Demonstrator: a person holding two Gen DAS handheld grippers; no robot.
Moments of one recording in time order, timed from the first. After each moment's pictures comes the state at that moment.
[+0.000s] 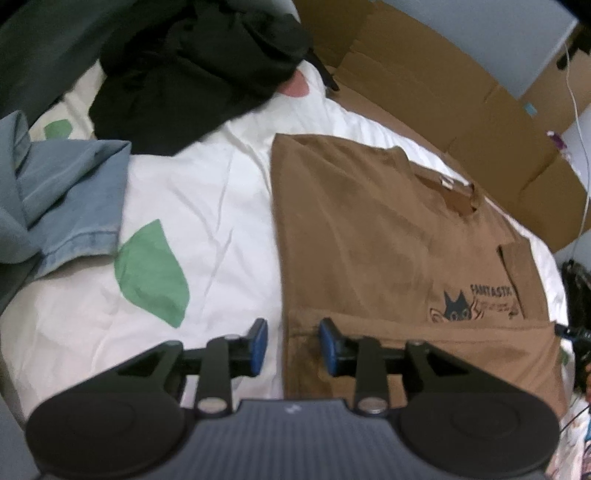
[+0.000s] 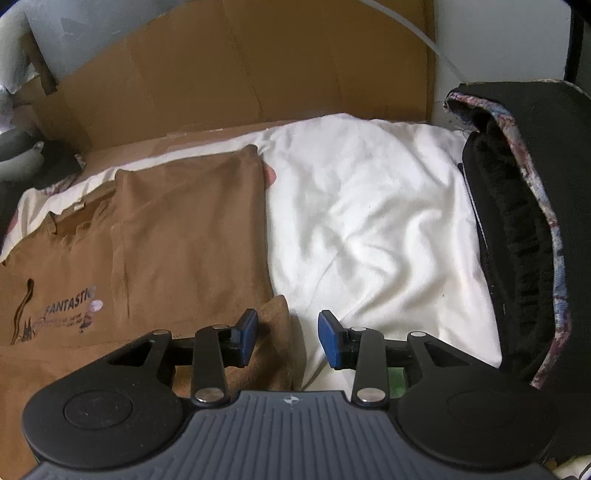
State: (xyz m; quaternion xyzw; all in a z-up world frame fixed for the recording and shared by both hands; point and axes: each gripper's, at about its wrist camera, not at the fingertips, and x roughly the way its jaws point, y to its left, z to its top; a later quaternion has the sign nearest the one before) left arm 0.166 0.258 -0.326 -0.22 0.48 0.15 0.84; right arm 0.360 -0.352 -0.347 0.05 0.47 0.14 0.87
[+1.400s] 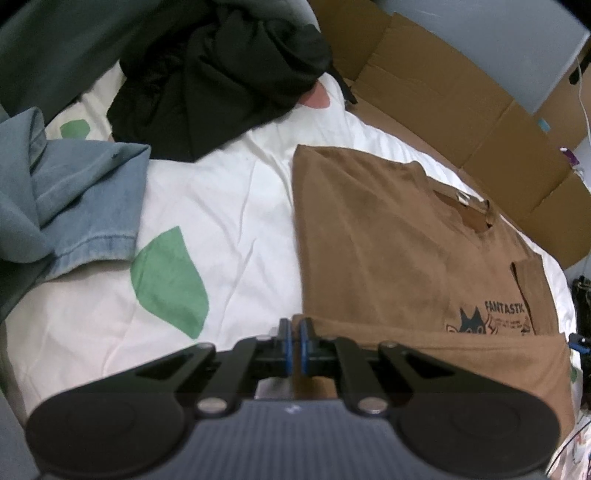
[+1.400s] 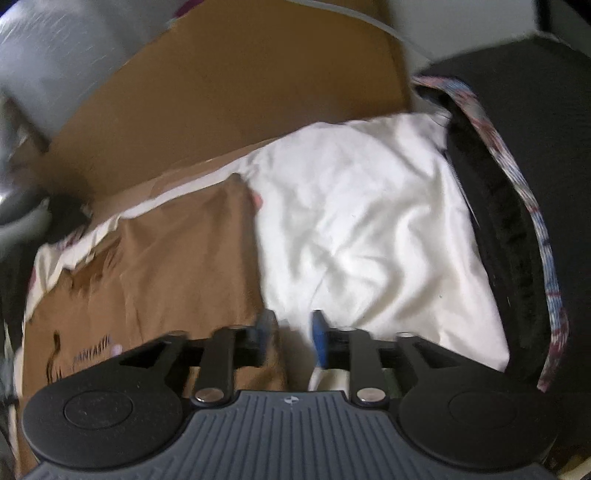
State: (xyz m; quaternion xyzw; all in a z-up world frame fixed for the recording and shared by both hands) left arm 0.160 0.268 -0.327 -0.23 0.46 0.18 0.84; right arm 0.368 -0.376 -0.346 0.13 0.46 0.15 0.86
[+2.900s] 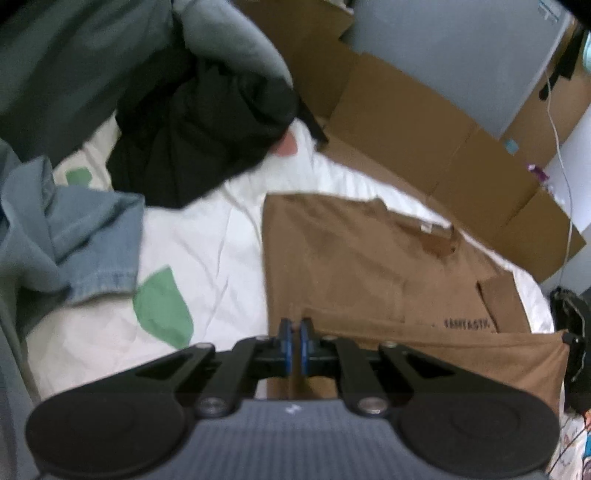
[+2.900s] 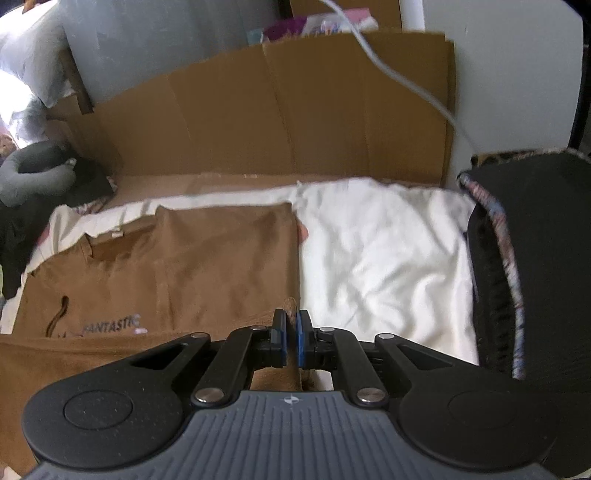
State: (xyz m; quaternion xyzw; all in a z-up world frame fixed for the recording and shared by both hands) left arm 0.145 0.249 -0.273 -0.21 0.41 0.17 0.87; right arm 0.345 -0.345 -0.280 0.03 0.41 0.16 0.90
